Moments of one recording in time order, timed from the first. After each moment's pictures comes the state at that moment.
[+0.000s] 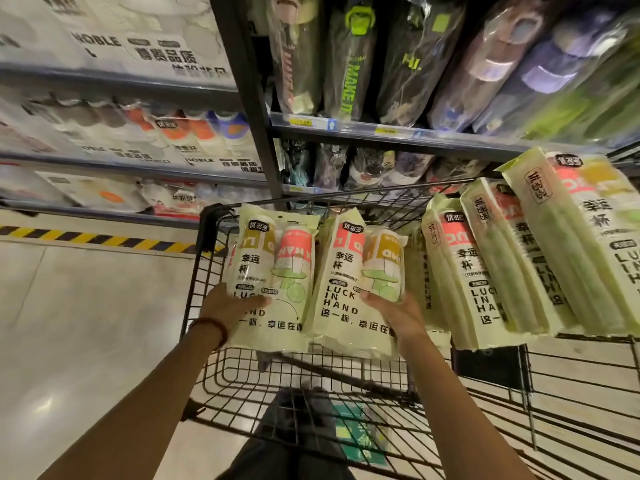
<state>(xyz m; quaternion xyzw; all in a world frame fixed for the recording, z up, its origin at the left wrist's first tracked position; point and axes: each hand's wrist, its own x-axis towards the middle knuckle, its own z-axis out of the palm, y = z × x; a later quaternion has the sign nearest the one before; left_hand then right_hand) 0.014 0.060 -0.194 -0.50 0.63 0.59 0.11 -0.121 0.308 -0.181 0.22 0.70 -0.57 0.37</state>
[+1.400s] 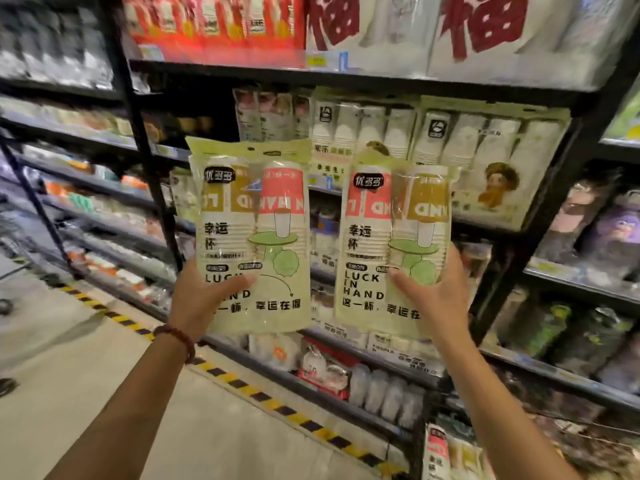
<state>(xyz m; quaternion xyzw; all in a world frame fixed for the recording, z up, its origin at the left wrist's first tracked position) 0.314 -0.256 0.155 -0.31 0.66 0.53 -0.42 0.072 -0.063 0.161 -0.33 0.71 -0.62 -0.01</state>
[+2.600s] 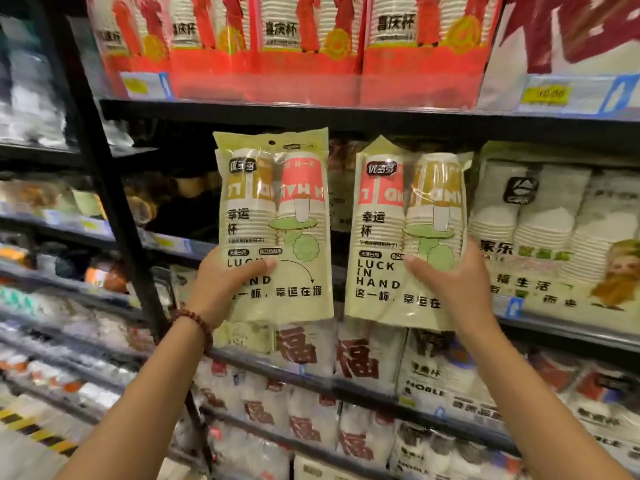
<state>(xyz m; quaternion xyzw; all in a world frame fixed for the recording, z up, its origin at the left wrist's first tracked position) 0.198 -0.798 0.202 -0.21 0.66 0.61 -0.38 0.004 -0.569 0.211 -0.27 0.73 -0.62 -0.05</state>
